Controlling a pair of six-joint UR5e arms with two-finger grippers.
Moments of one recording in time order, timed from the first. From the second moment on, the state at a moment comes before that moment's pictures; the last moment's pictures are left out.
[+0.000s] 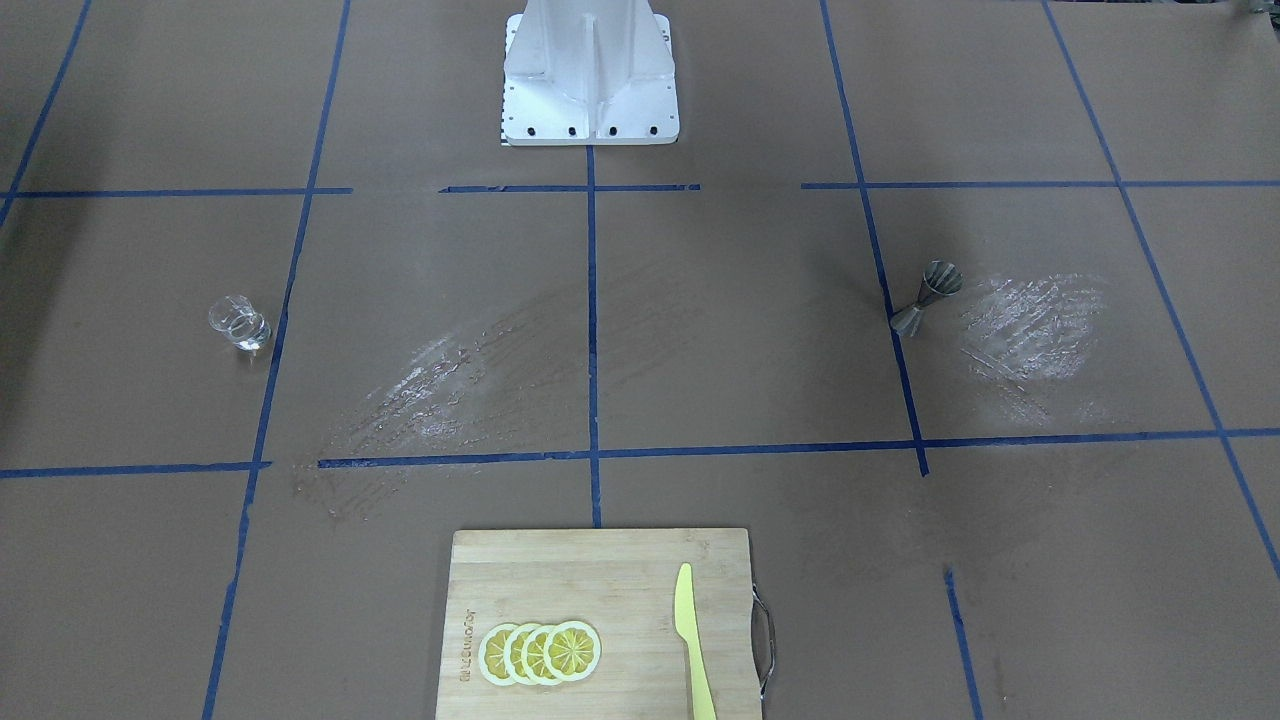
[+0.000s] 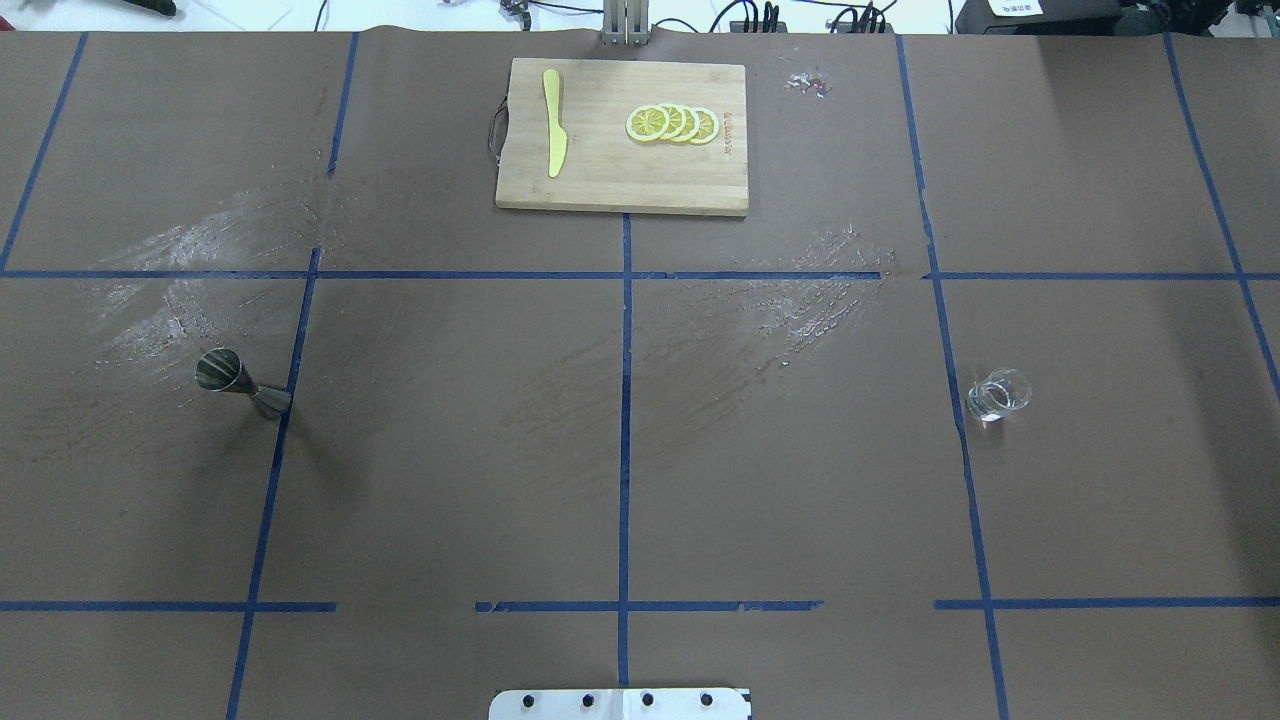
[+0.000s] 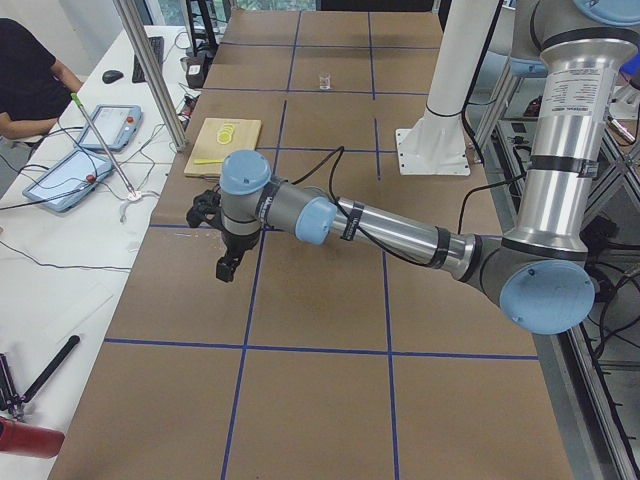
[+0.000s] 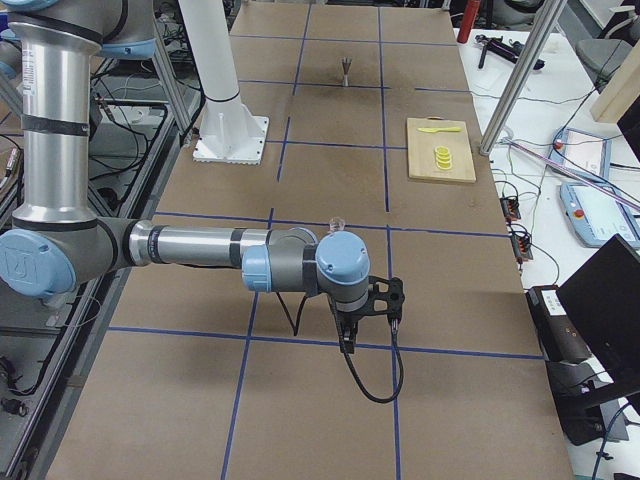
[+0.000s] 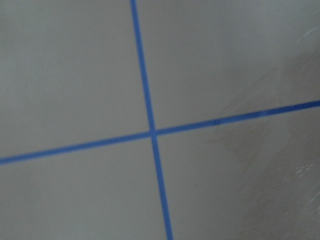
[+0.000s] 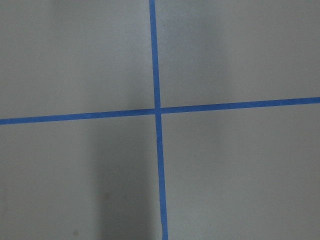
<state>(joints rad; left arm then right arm) -1.50 -1.69 -1.77 -1.71 -2.34 0.01 1.67 -1.66 1.72 -1.51 2.40 0.07</state>
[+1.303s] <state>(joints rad) -0.68 -1.53 -2.29 -1.69 -1.77 -1.07 1.63 -1.66 1.78 -1.45 2.50 0.18</state>
